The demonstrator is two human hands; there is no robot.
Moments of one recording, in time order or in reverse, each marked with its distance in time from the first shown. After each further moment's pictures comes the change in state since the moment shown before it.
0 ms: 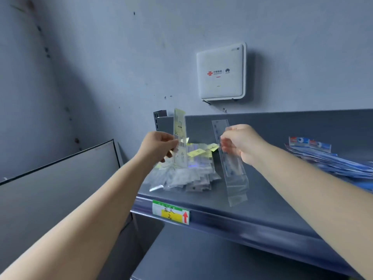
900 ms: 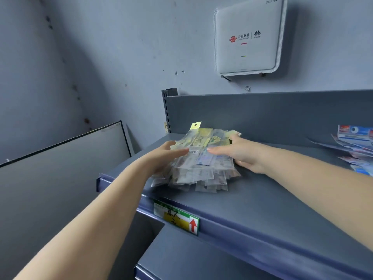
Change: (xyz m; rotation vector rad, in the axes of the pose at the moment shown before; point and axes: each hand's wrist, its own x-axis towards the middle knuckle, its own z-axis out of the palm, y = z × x) left_hand 0.056 -0.088 0.022 0.153 -0.317 -0.383; right_hand 0.068 0.066 0.028 -0.403 -0.405 0.208
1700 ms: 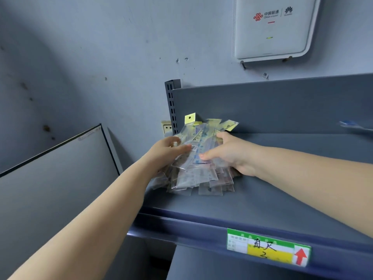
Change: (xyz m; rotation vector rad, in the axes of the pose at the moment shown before) left_hand 0.077 -0.051 -0.067 0.010 -0.031 0.232; right_hand 0.068 -0.041 0.108 0.099 0.211 0.033
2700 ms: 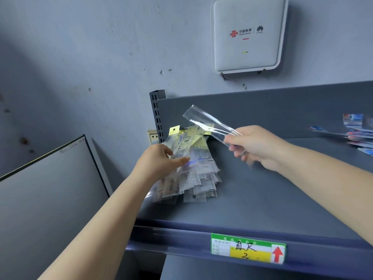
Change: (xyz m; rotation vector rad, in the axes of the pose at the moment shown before) left_hand -0.012 0.015 0.011 0.254 0.135 0.130; right_hand -0.049 -0.010 -0.060 -0.047 0.235 -0.085
